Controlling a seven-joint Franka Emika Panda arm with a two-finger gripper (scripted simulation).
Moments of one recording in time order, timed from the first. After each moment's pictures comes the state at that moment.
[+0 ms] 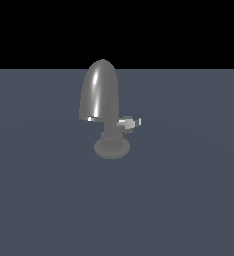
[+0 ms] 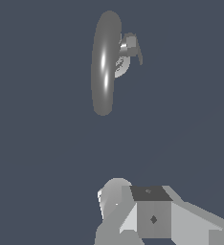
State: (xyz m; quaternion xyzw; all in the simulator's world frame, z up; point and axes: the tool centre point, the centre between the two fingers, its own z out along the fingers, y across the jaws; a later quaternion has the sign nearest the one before) arm -0.259 -0.007 0.465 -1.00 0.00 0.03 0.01
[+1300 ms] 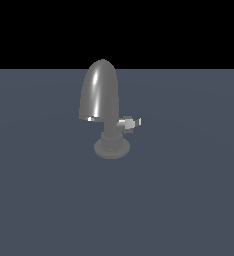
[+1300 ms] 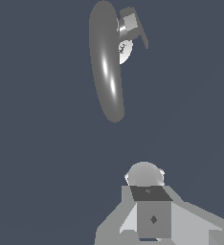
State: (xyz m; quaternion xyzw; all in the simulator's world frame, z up) arm -0.196 0.007 0.459 -0.98 0.11 0.14 0.07
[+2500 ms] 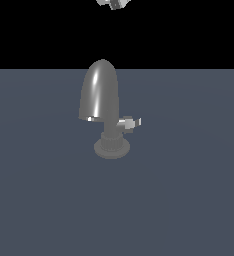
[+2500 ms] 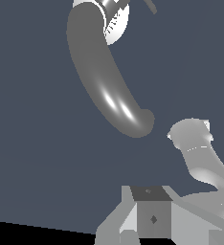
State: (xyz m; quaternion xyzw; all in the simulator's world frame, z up) arm -0.077 -0.001 0.405 -0.87 0.31 0.35 0.16
